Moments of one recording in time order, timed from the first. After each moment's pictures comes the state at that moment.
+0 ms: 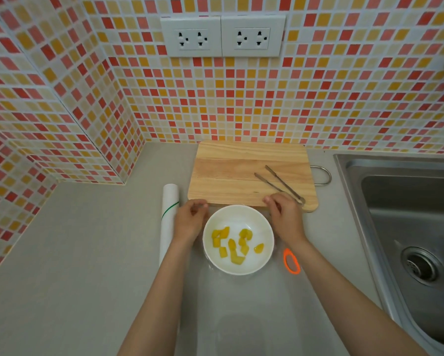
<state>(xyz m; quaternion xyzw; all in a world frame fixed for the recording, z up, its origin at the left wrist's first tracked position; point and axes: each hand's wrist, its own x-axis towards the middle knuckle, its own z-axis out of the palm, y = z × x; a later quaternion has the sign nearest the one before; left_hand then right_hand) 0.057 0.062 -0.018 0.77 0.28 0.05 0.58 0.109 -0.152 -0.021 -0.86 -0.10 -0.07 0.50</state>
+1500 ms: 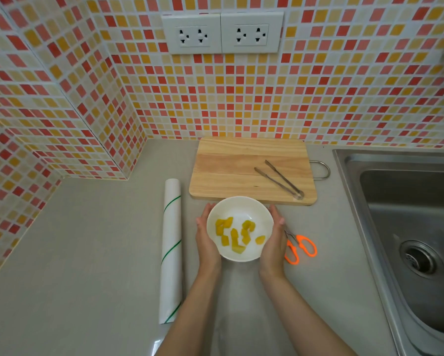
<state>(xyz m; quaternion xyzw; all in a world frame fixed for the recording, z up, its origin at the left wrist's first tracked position) 0.011 -0.006 -0.025 0.52 0.27 0.13 0.80 0.026 -0.111 -0.029 -0.60 0.13 -0.01 0.79</state>
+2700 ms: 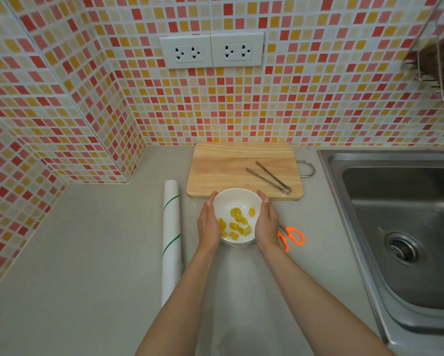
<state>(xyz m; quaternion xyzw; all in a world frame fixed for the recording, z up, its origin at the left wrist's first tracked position) 0.023 -0.005 -0.017 0.67 0.24 0.12 0.70 0.047 -0.117 -0.022 -0.67 0.13 0.00 0.73</state>
